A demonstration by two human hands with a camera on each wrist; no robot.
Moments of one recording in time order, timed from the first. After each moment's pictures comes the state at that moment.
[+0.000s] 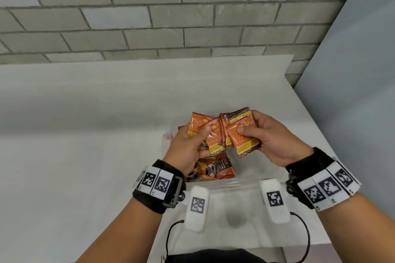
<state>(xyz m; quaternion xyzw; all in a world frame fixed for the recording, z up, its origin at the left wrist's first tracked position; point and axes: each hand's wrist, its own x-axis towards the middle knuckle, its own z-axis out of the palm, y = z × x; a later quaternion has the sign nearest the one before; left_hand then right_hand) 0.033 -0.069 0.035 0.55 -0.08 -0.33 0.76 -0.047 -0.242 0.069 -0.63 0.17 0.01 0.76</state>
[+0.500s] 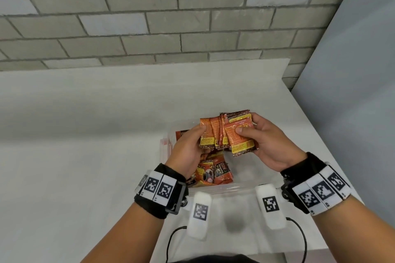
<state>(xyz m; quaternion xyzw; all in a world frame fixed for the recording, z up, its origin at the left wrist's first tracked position) 0.037 -0.080 0.032 0.58 -0.14 -0.31 0.74 -0.045 -0.243 0.068 -0.58 0.18 -0.03 0.79</state>
